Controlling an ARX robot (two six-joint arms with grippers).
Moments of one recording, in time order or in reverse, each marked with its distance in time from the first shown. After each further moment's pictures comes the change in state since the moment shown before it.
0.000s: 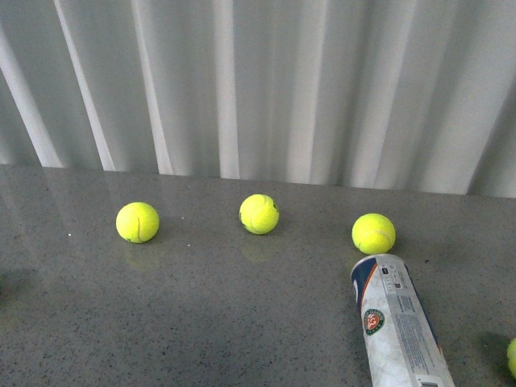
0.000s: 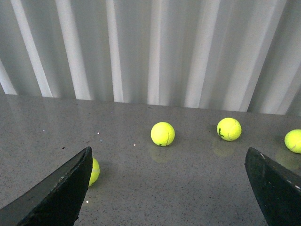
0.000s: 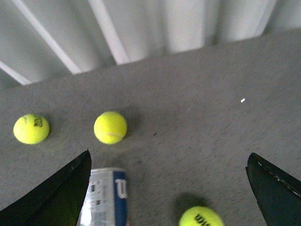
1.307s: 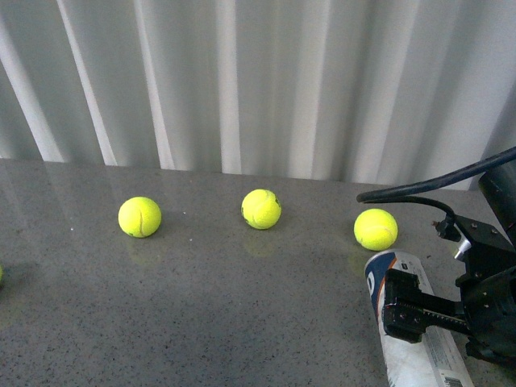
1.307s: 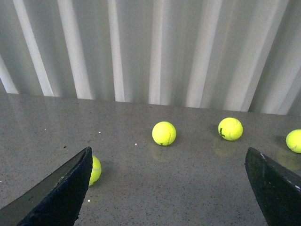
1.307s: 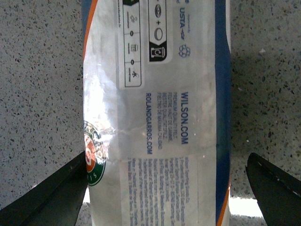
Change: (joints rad) left arm 0.000 0.000 0.000 0.000 0.000 0.000; right arm 0.223 0.583 -0.045 0.115 -0.084 0.140
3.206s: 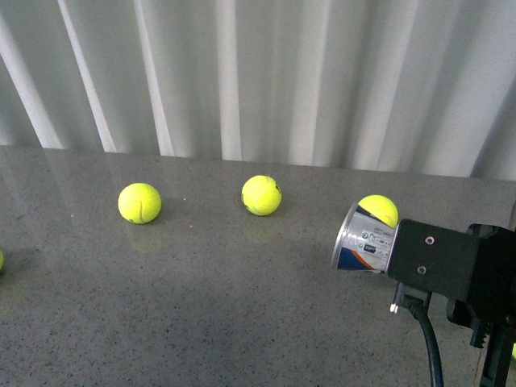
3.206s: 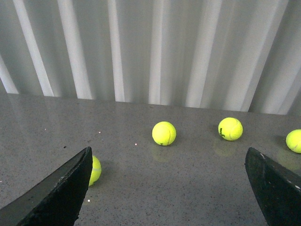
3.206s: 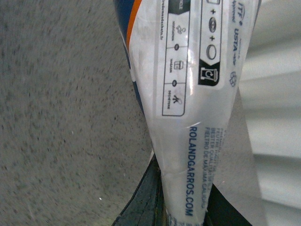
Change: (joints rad) left arm 0.000 0.000 0.000 0.000 0.000 0.000; right arm 0.048 -0.193 -0.317 0.597 0.022 -1.542
